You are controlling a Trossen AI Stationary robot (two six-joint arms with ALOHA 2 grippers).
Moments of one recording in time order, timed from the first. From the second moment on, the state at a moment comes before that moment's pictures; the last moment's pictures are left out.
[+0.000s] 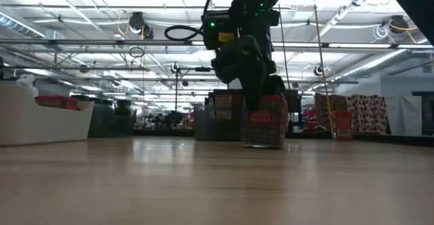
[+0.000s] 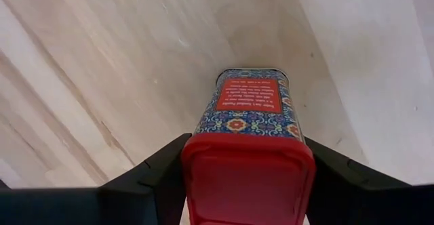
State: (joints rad) left arm 0.27 1.31 1.07 0.22 0.29 0.24; right arm -0.15 2.08 1.66 -1.10 -0.30 0.39
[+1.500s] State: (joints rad) left arm 0.27 1.31 1.07 0.22 0.27 0.24; right arm -0.20 1.76 1.66 -1.16 0.00 0.39
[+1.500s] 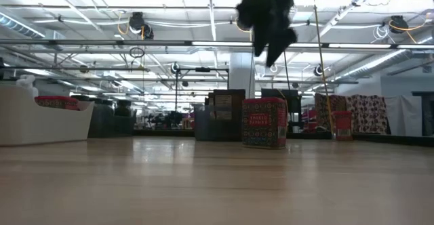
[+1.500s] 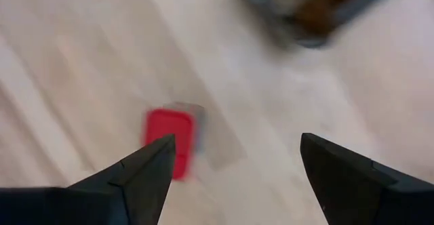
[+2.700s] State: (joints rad) left arm 0.16 1.90 1.43 -0.17 0.45 0.51; right arm -0.16 1.09 1.35 -1.34 0.18 0.60
